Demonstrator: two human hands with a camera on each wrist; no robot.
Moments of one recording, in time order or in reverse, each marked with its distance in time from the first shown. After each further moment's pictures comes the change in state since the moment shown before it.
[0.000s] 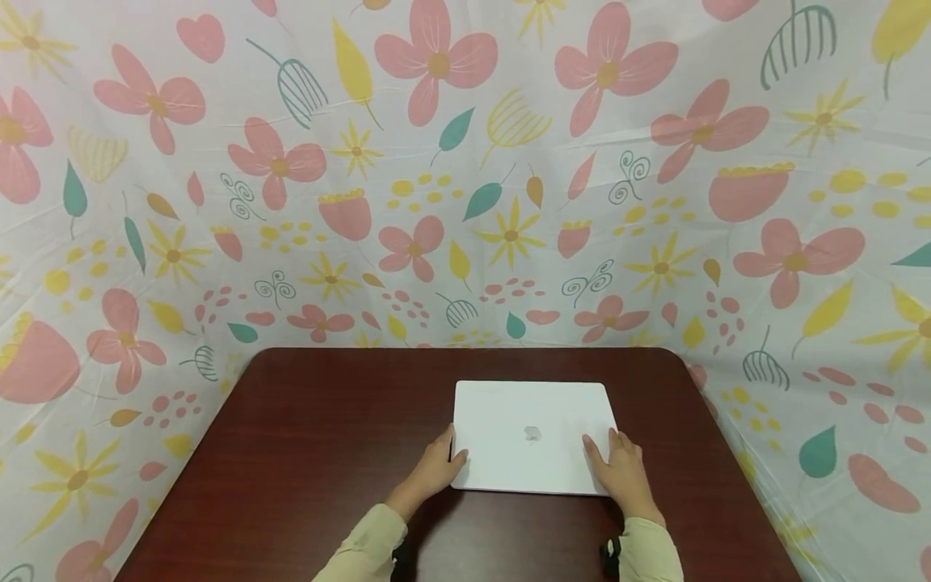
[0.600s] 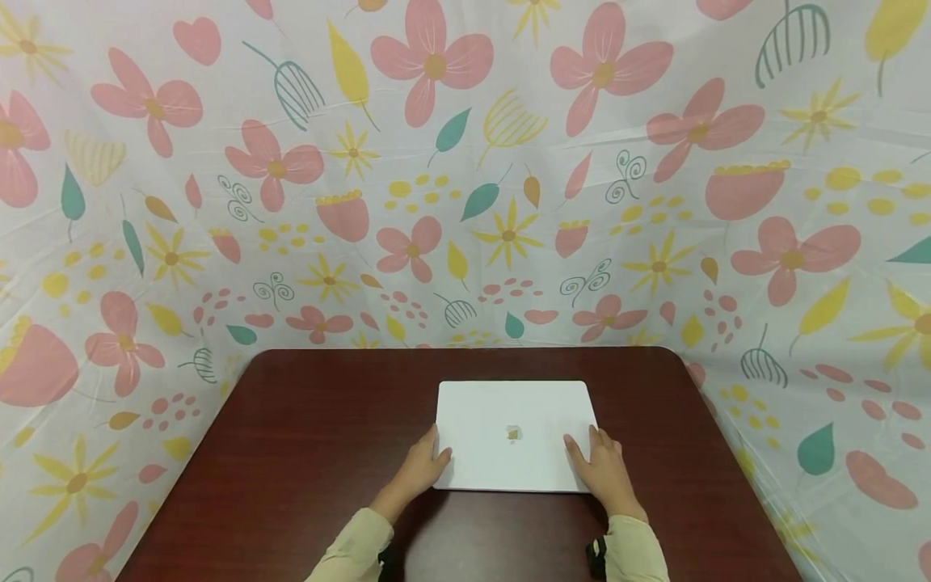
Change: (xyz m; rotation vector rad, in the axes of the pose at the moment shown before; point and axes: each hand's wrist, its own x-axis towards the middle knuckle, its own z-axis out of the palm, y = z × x) left_hand -0.006 -0.015 -0.014 -0.018 0.073 -0.008; right_hand -0.002 -0.020 0.015 0.017 0.009 -0.057
